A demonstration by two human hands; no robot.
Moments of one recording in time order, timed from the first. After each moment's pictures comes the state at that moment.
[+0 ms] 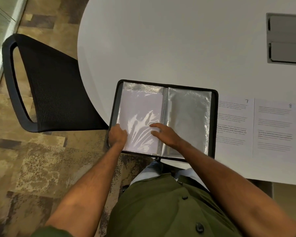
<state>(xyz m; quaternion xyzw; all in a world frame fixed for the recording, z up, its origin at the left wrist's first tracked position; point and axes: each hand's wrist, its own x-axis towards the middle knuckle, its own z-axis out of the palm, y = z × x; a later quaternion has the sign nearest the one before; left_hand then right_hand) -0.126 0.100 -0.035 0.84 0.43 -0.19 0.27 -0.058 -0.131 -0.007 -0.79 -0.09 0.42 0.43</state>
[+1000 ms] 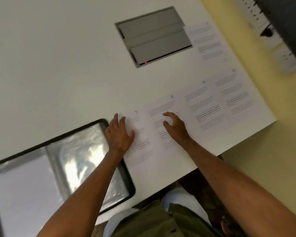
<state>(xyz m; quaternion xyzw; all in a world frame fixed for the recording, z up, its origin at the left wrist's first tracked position) 0.090 -0.316 -0.013 0.95 -0.05 -0.20 0.22 0.050 -0.565 0.003 -0.85 0.23 0.11 0.46</state>
